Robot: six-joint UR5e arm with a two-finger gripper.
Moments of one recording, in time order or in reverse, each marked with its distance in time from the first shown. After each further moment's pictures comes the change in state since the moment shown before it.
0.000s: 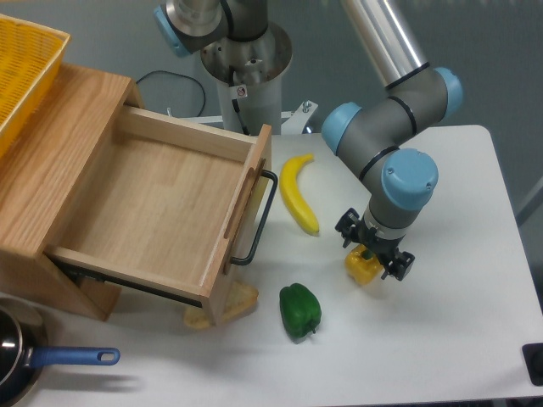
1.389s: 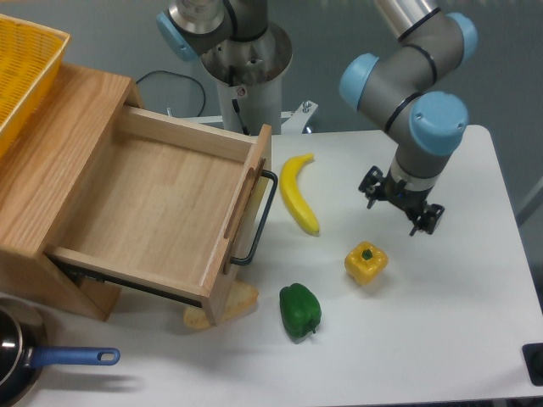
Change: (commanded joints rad) arm 0.071 0.120 -0.060 -0.060 -0.024 0.012
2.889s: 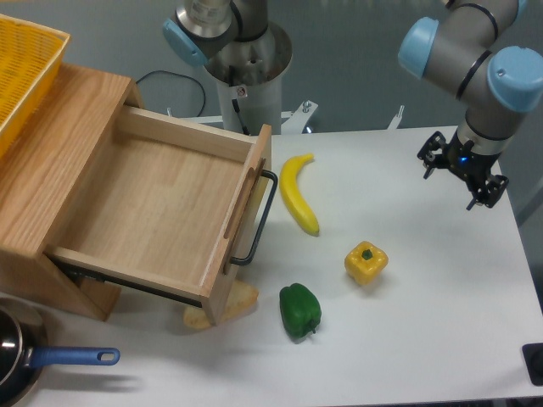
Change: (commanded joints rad) arm 0.182 0.015 0.153 -0.140 0.058 0.261
